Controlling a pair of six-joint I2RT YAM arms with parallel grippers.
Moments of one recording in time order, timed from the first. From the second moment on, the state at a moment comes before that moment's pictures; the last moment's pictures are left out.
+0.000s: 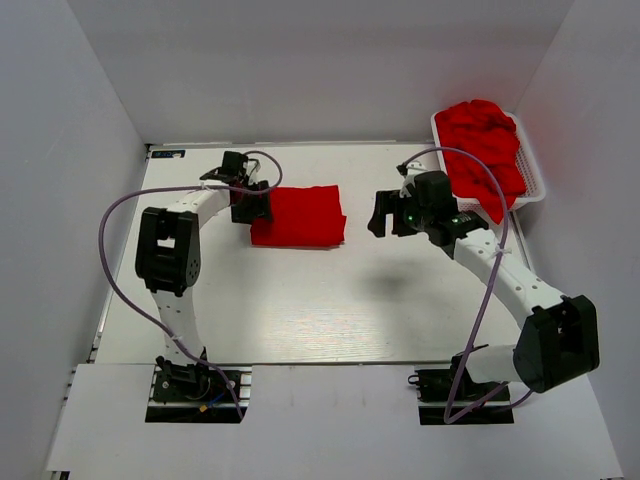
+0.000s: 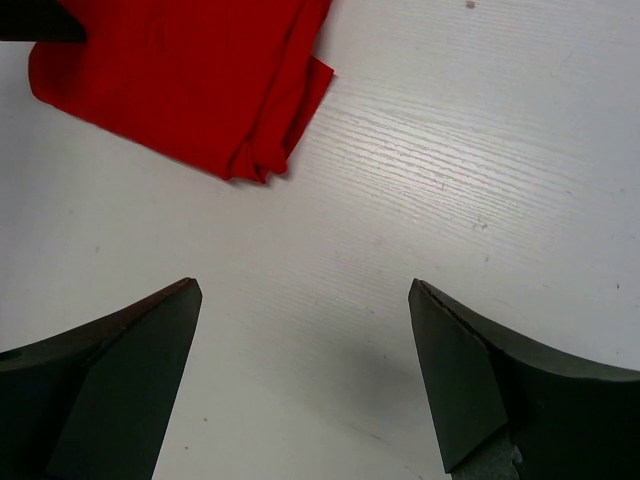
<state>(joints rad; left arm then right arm) -0.19 1.99 1.46 -0.50 0.19 -0.23 0.41 1.33 1.04 -0.36 -0.16 0.23</state>
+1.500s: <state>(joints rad) 0.20 2.51 2.25 -0.73 -0.20 0.15 0.41 1.48 1.18 -0.37 -0.02 0.20</state>
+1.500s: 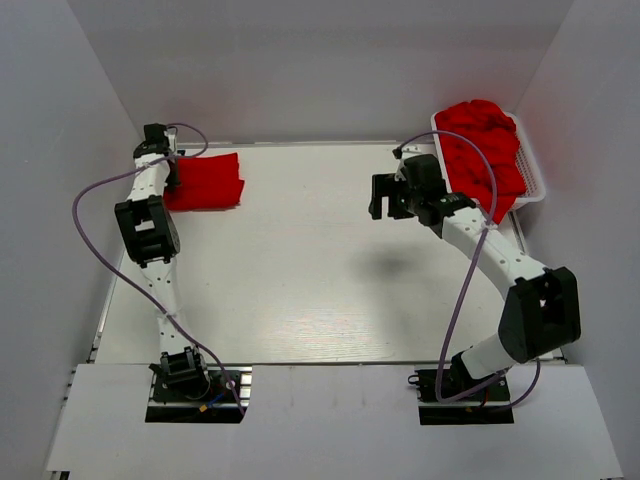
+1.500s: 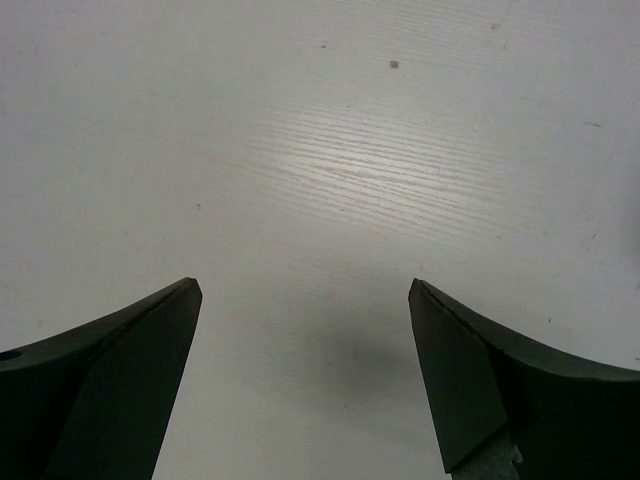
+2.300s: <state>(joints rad) 0.29 2.51 2.31 -0.66 -0.24 0.21 0.41 1.67 1.37 -0.45 -0.10 0.24</state>
